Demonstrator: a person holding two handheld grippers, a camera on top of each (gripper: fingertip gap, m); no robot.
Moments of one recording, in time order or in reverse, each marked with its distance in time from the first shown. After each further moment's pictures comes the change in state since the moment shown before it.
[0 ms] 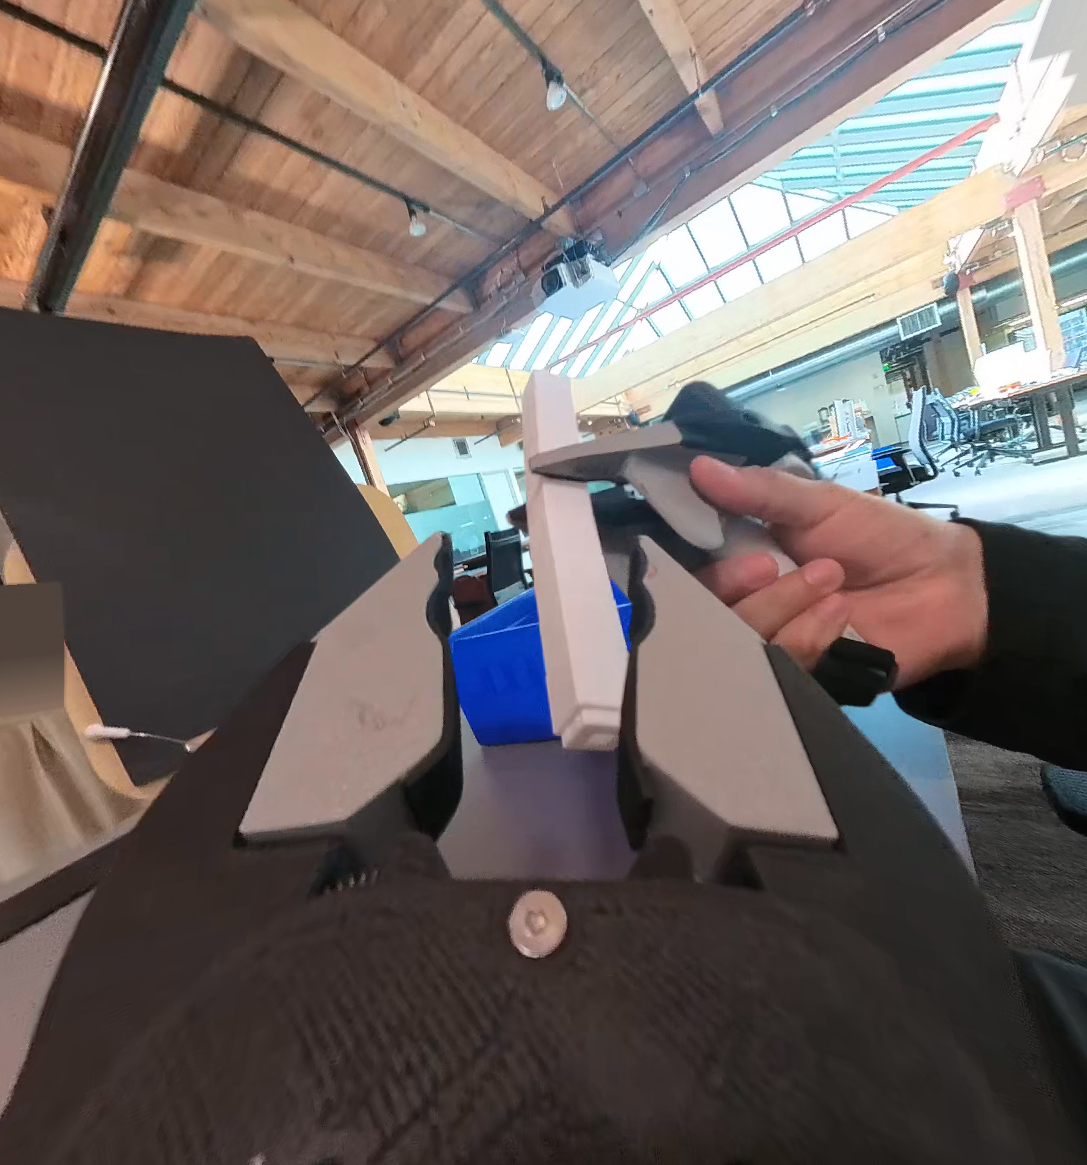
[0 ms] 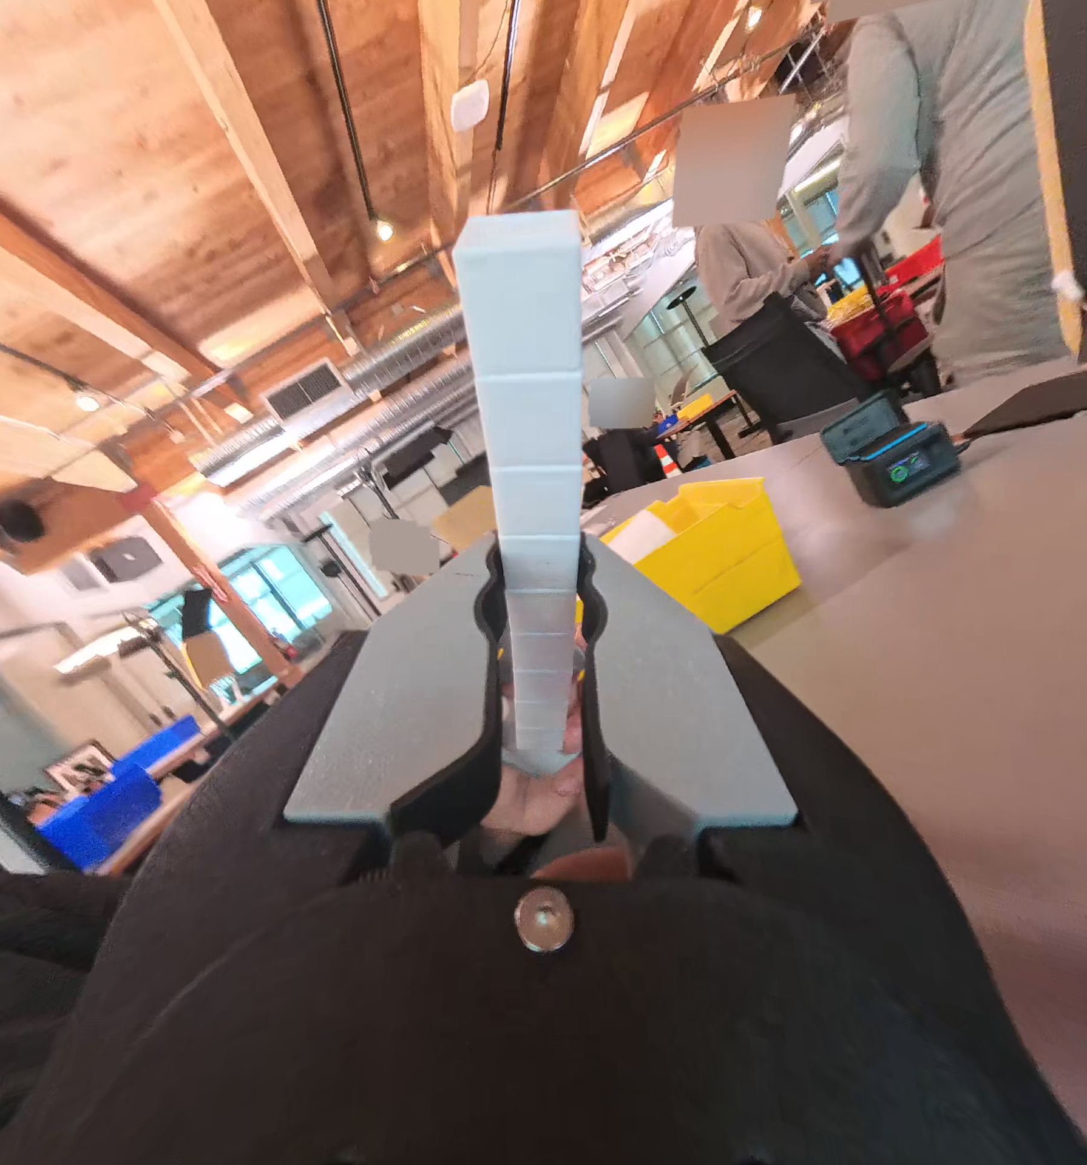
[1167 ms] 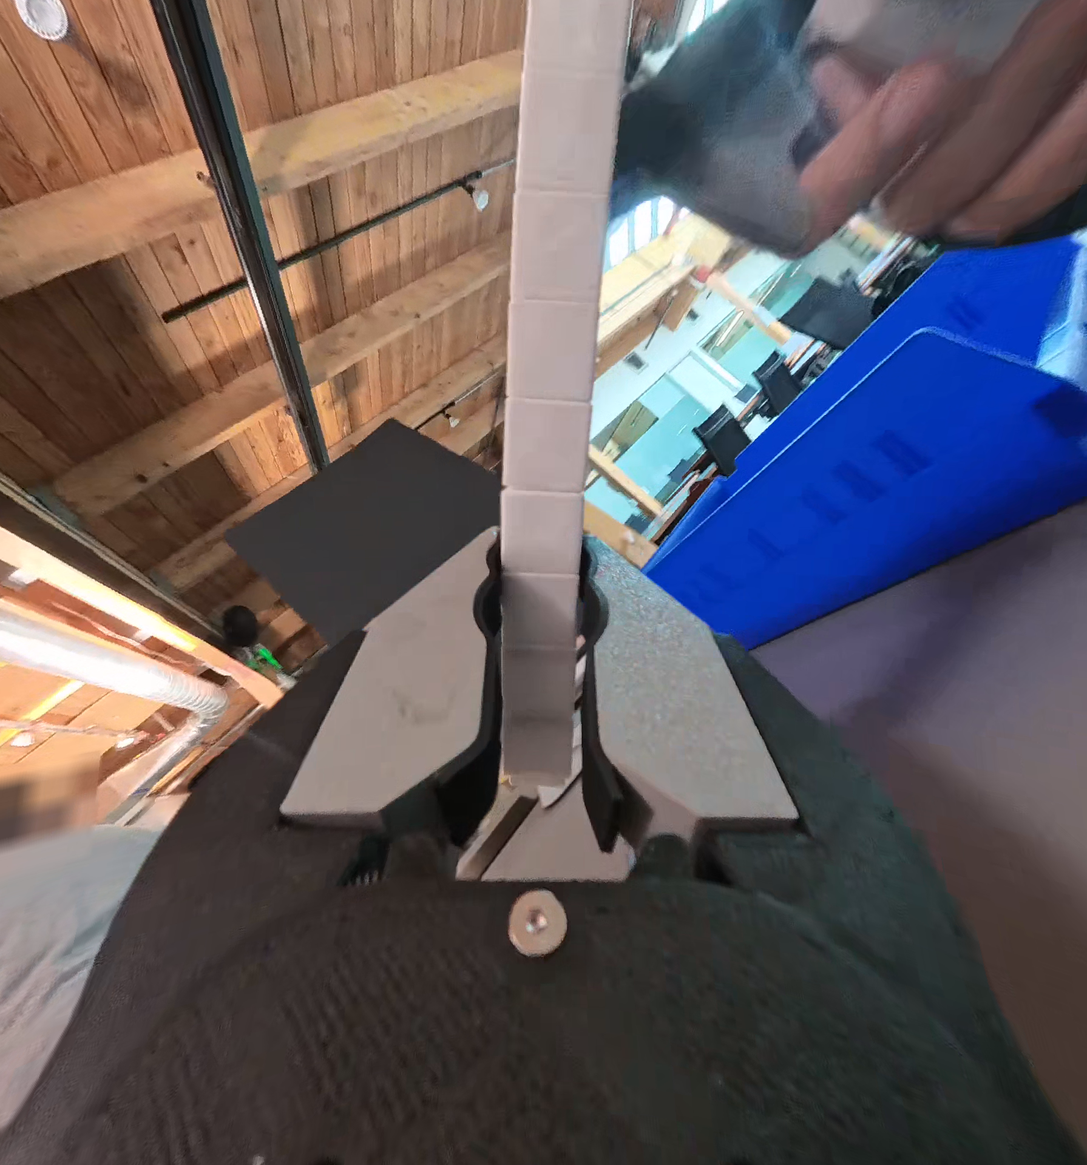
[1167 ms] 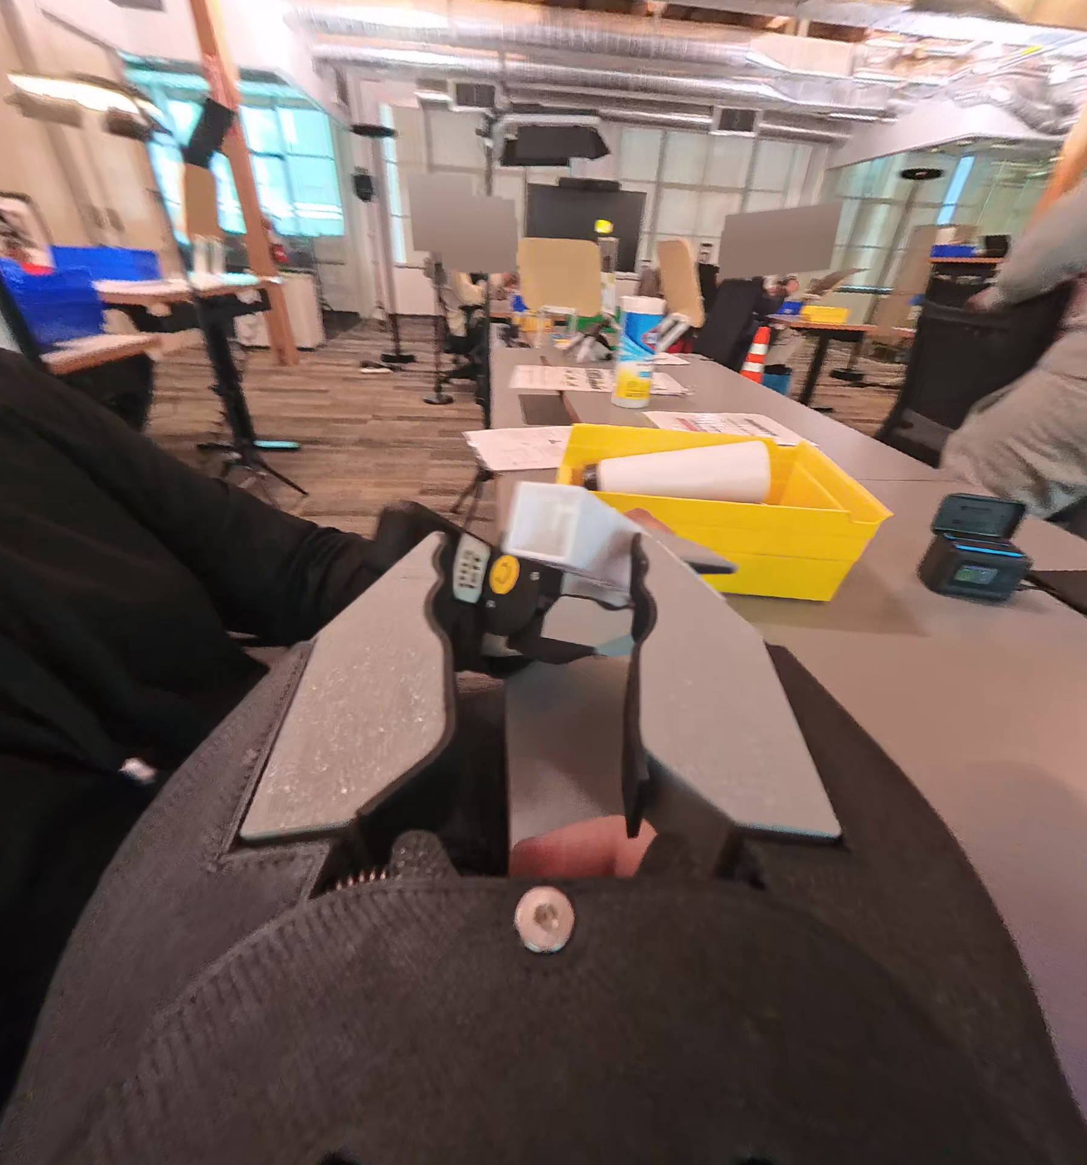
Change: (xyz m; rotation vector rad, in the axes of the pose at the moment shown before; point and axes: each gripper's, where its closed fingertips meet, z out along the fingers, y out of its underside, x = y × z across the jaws) left arm 0.004 0.017 0.004 -0.145 -0.167 0.706; right arm -0.091 0.033 -0.044 -0.412 -0.248 -0.609
